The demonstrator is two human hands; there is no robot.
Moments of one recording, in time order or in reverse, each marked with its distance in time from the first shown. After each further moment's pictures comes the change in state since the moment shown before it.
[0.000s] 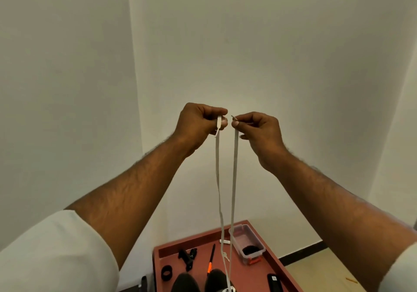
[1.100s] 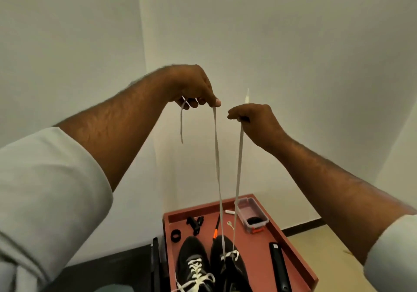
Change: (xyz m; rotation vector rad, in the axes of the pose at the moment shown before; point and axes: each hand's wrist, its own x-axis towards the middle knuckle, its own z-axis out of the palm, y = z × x) left_hand 0.022 0.040 -0.047 0.643 -0.400 -0.416; right_hand -0.006 0.035 0.011 -0.658 -0.266 -0.332
